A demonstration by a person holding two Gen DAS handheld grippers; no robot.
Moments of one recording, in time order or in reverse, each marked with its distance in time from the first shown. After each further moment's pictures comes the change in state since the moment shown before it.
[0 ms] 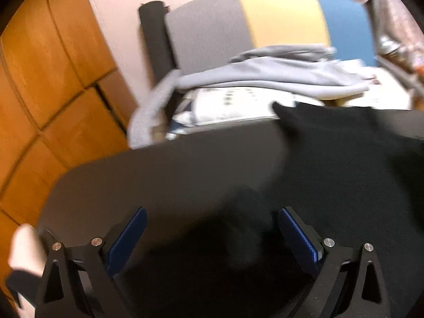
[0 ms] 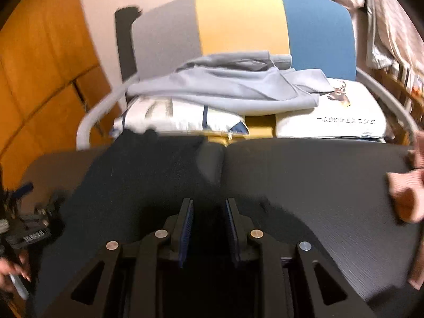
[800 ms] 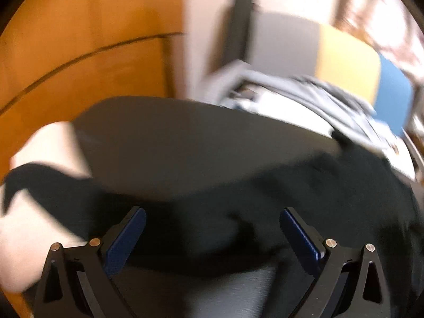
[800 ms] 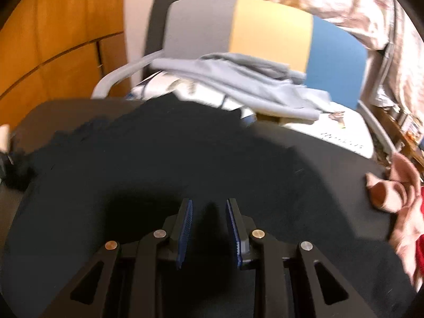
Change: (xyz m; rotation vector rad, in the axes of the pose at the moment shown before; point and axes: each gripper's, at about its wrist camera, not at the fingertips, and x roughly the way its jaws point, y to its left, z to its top) left arm -0.060 0.150 -0.084 -0.474 -0.001 0.082; right arm -0.033 0.088 -0.069 -0.222 -0.004 -0.088
